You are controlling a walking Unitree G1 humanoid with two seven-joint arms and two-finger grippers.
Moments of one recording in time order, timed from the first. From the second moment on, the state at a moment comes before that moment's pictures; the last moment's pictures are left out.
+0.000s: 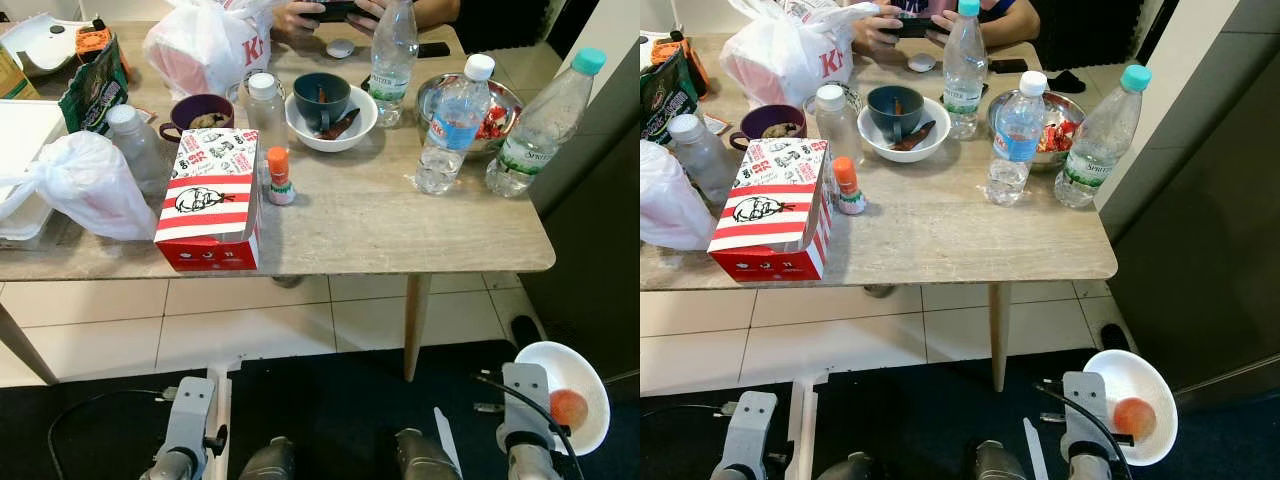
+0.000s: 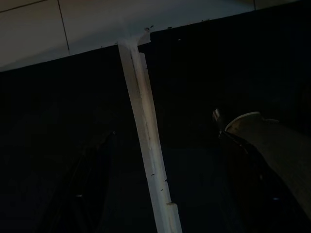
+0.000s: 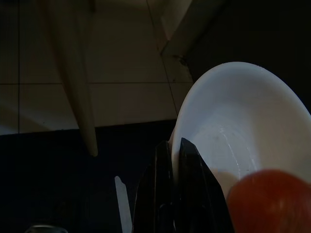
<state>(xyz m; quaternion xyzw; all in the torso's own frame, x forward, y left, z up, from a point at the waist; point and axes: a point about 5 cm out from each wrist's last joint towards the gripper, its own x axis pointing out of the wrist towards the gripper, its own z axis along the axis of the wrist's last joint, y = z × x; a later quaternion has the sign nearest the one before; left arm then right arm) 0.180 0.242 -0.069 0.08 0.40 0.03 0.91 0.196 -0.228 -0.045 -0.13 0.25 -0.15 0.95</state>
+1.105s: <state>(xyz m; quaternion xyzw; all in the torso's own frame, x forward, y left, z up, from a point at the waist) 0.176 0.238 -0.070 0.07 0.40 0.02 0.91 0.189 -0.239 -0.049 -0.13 0.26 -0.16 0.94</state>
